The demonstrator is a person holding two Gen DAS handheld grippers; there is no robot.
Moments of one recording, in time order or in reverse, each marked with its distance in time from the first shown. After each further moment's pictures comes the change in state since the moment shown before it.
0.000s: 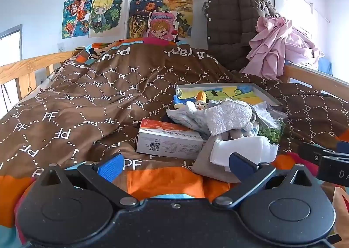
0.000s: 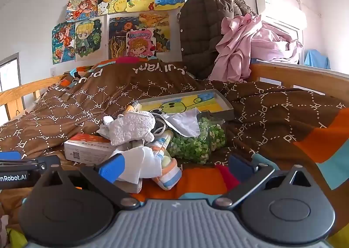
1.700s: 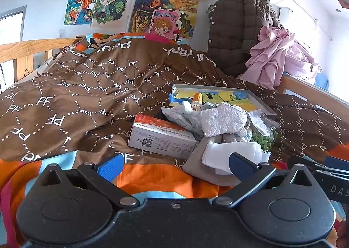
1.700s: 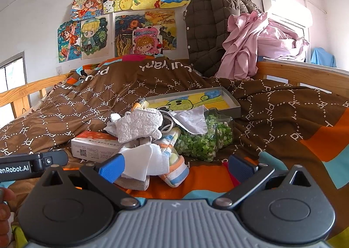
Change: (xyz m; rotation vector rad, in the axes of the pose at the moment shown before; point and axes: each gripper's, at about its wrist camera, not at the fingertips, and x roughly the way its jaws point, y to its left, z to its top) left arm 0.001 0.008 -0.004 -0.102 0.000 -0.049; right arm 0.001 0.004 -0.002 -0.004 0.015 0.032
